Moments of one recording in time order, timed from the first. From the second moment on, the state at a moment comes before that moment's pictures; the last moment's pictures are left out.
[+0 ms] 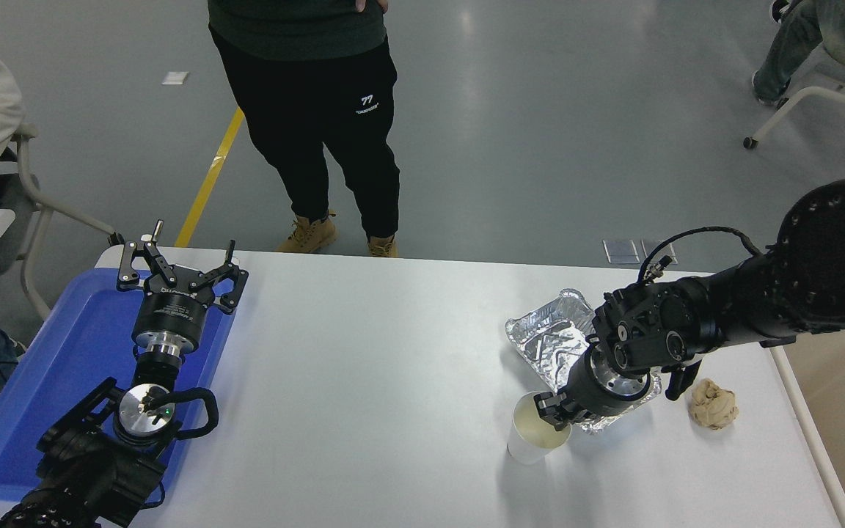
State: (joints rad) left arm -0.50 0.13 -1.12 -0.54 -0.09 -0.62 -0.35; right arm 1.60 -0.02 -1.23 1.20 -0.22 0.32 0.11
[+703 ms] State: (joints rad) left arm -0.50 0.13 -1.12 -0.54 -0.09 -0.62 -0.35; right arm 2.11 -0.26 -1.31 1.50 -0.21 0.48 0.10
